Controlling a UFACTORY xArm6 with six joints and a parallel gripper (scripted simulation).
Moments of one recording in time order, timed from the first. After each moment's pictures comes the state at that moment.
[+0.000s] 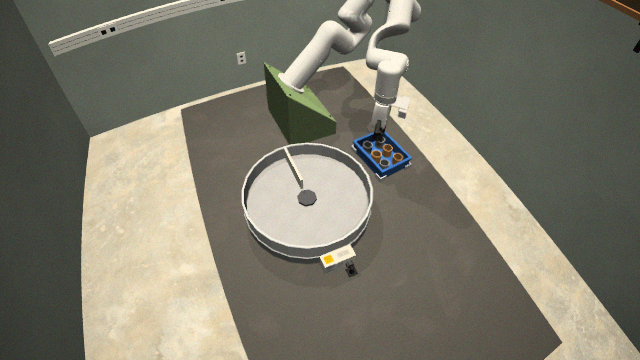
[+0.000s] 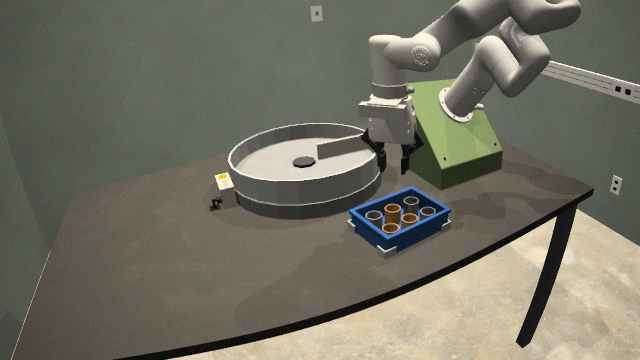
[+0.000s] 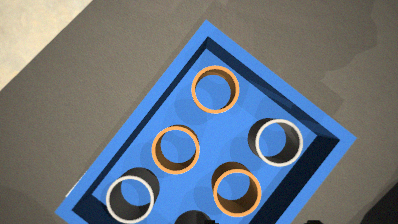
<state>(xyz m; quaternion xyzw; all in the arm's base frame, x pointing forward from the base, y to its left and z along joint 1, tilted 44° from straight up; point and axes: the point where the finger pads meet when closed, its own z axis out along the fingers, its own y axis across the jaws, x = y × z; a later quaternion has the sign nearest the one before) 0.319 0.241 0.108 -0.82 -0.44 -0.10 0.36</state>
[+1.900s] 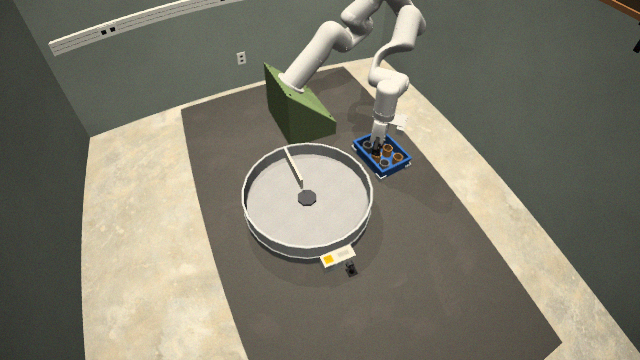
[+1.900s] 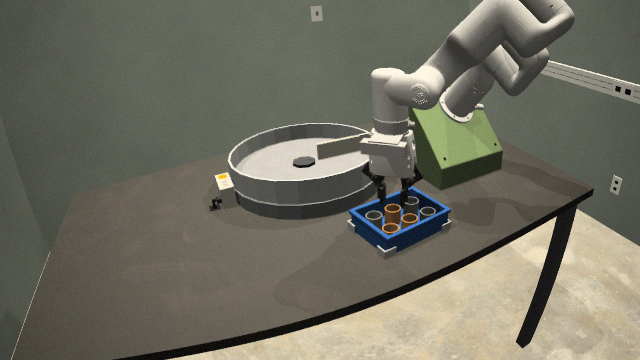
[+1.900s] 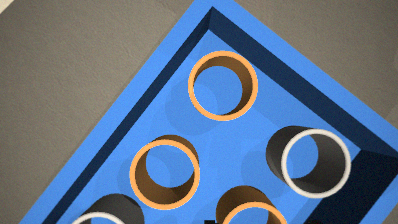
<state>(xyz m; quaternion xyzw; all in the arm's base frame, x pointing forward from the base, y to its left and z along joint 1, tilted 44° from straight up) 0.310 0.294 0.055 -0.82 -0.44 -0.10 0.36</state>
